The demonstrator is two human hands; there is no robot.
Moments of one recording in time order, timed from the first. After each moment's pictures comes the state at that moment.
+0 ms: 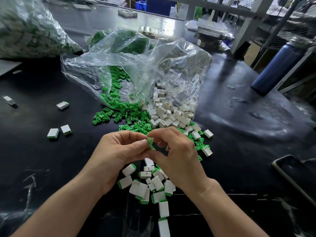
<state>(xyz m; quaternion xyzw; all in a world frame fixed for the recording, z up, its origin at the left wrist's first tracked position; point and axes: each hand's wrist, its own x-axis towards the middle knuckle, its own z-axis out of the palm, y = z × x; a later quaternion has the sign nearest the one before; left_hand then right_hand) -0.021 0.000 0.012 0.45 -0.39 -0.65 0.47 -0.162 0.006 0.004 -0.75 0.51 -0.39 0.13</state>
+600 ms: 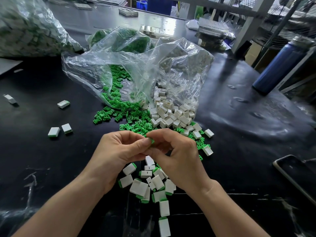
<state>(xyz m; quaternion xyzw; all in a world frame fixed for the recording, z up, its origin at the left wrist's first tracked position) -0.021 0.001 0.009 0.46 -0.41 -0.63 0.47 -0.162 0.009 0.004 -0.72 0.47 -0.44 0.25</state>
